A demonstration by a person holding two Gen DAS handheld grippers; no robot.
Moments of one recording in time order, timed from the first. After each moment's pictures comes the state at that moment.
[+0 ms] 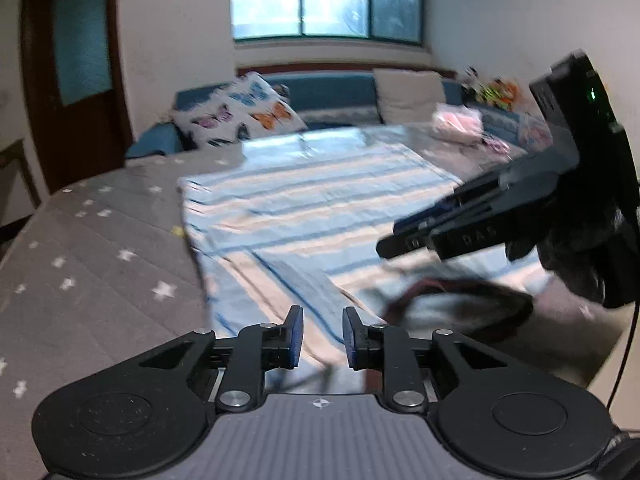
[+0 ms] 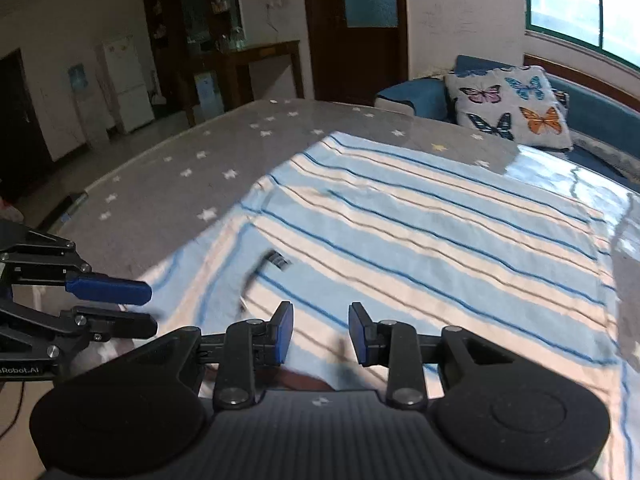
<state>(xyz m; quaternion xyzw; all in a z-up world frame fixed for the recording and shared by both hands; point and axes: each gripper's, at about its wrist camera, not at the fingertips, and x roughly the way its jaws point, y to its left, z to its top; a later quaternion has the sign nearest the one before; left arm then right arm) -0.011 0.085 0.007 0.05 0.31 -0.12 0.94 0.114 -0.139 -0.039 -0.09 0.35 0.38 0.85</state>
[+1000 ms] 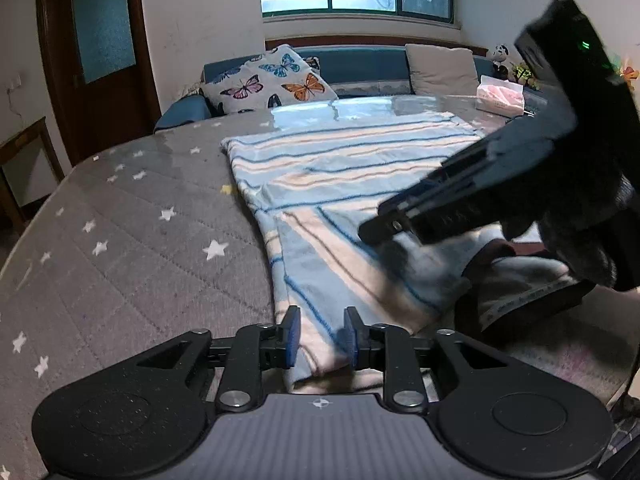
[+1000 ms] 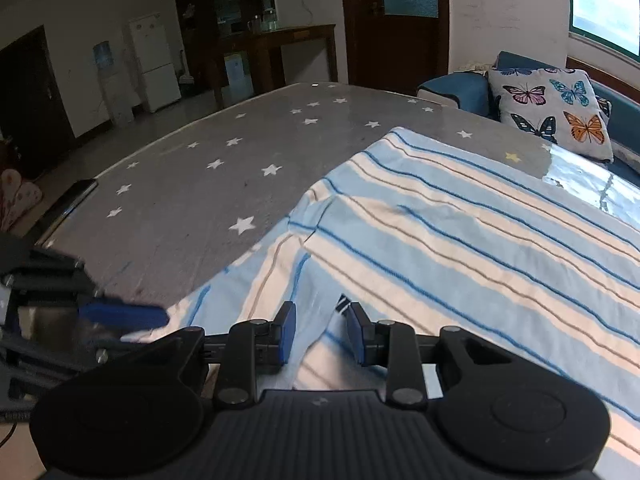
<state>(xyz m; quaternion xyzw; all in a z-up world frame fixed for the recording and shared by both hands) 0.002 0.111 -0.018 0.07 0.35 -0.09 0.93 0.128 -0.064 -0.057 -0.12 0.36 0.41 0.83</state>
